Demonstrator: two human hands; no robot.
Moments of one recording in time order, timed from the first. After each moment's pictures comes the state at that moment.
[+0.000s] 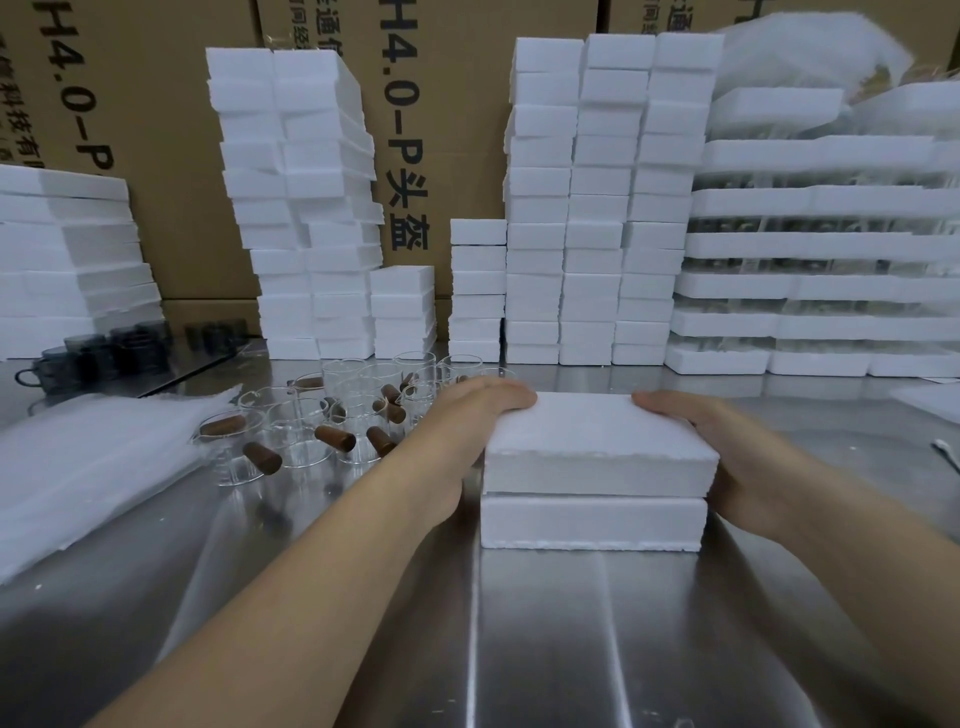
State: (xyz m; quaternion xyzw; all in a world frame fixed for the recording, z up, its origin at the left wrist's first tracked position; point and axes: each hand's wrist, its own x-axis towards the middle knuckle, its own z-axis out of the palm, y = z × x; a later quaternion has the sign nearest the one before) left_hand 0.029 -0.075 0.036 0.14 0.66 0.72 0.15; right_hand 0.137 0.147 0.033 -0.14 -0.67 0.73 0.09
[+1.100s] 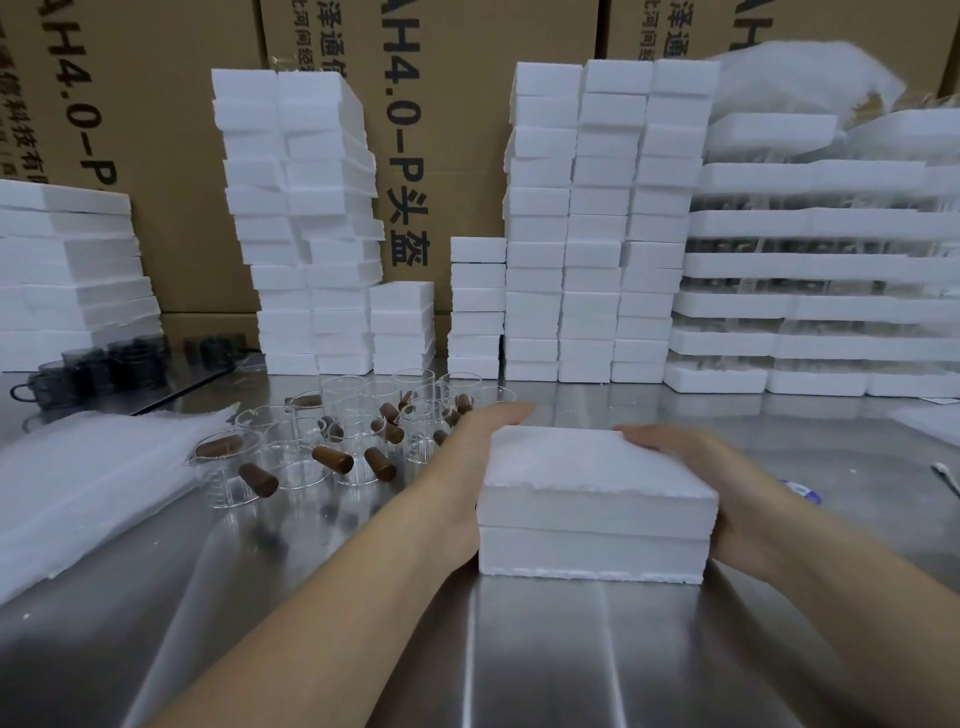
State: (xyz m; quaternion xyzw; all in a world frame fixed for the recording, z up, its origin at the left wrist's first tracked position) left_hand 0.053 -0.074 0.040 0.07 0.58 0.76 0.28; right_hand 0.140 0.134 0.029 -0.17 -0.64 0.75 0.05
